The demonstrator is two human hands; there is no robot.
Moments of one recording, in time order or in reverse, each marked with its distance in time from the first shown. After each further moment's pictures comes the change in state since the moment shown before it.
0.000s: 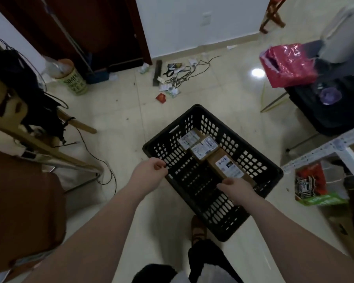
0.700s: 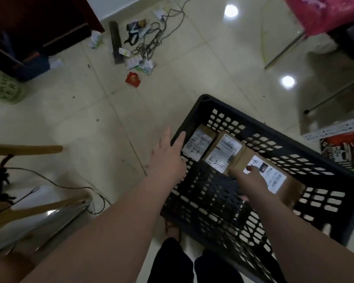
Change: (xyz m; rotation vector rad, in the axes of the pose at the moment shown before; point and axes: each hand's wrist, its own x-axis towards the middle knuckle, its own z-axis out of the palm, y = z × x) left_hand 0.312 -0.013 0.052 0.710 -0.232 0.353; right_hand 0.225 -0.076 0.058 0.536 0.240 0.508
